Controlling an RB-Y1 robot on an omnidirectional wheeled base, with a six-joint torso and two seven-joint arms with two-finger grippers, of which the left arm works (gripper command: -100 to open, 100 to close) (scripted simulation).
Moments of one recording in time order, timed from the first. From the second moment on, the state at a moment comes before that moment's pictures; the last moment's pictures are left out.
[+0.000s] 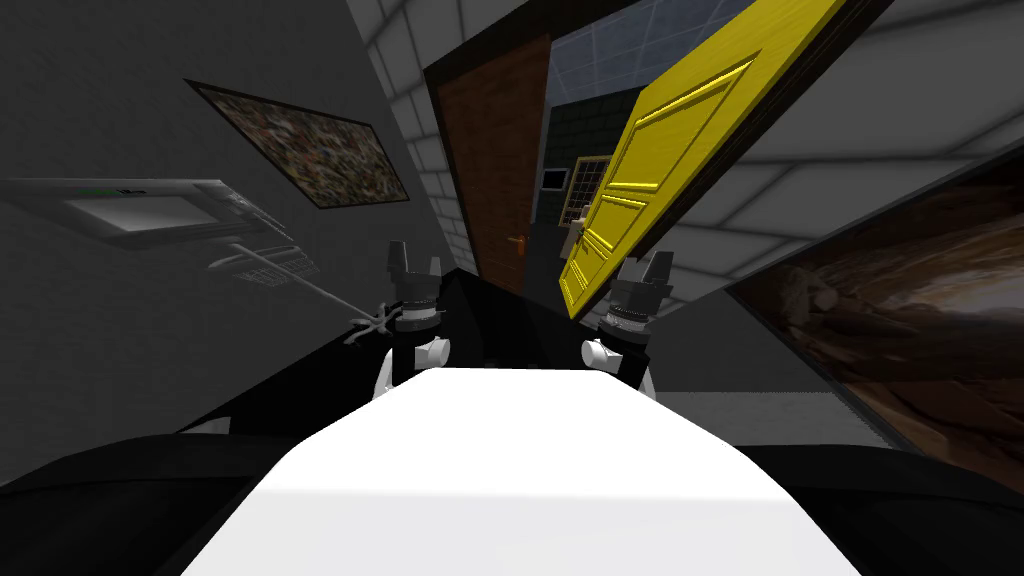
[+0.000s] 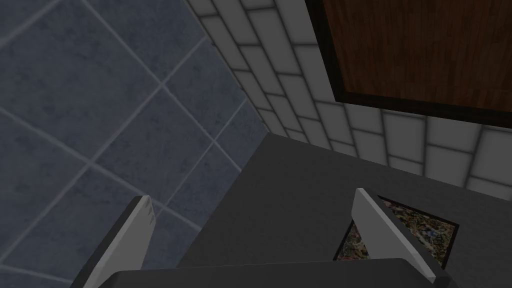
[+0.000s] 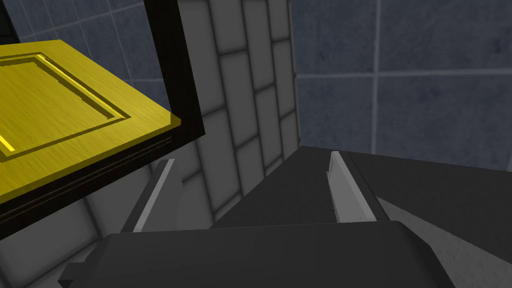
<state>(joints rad) 0.45 0.04 -0.04 -2.37 -0.11 -0.43 0.12</state>
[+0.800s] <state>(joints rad) 0.36 0.06 -0.05 -2.22 -0.09 -0.43 0.12</state>
